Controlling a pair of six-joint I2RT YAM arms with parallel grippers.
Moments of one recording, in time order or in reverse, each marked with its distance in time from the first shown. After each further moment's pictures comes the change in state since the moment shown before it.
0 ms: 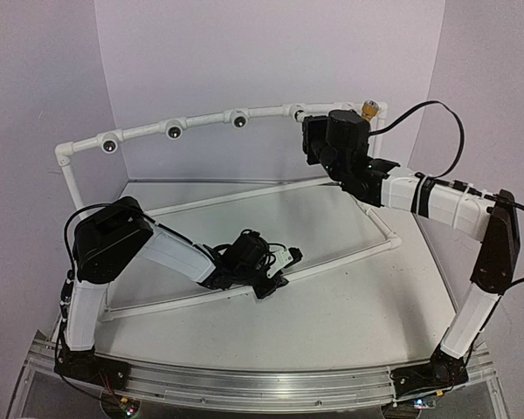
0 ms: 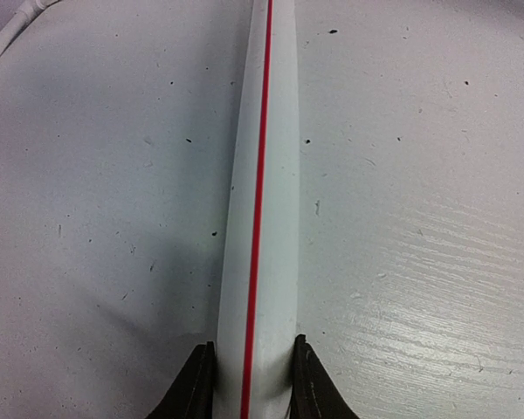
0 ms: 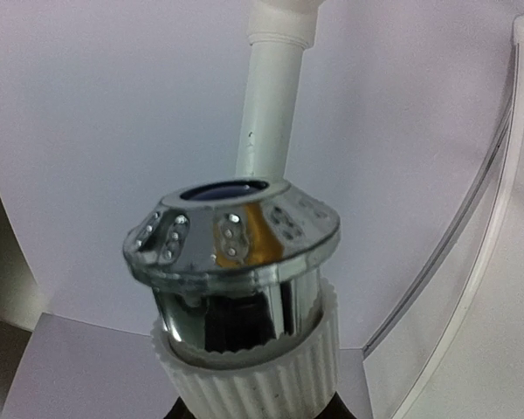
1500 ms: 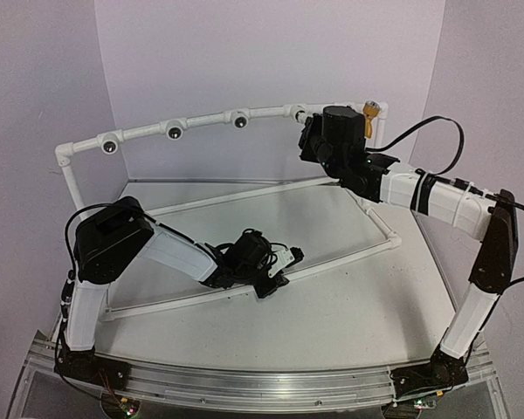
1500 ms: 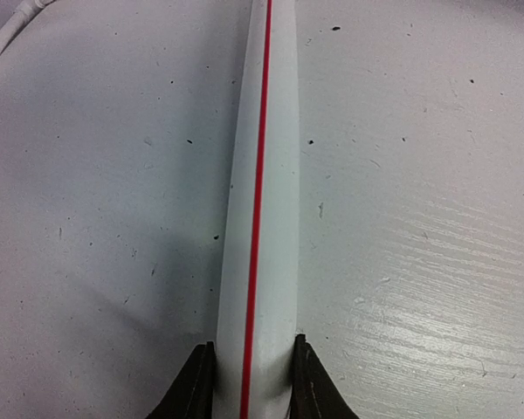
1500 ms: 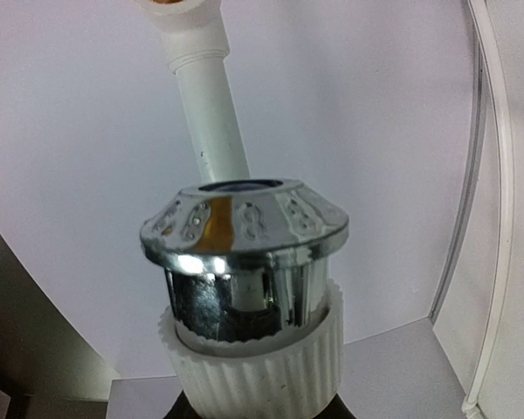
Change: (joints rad) left arm -0.003 0.009 0.026 -0.030 -0.012 0.007; right arm 0.020 0.009 0.064 -0.104 0.063 0.372
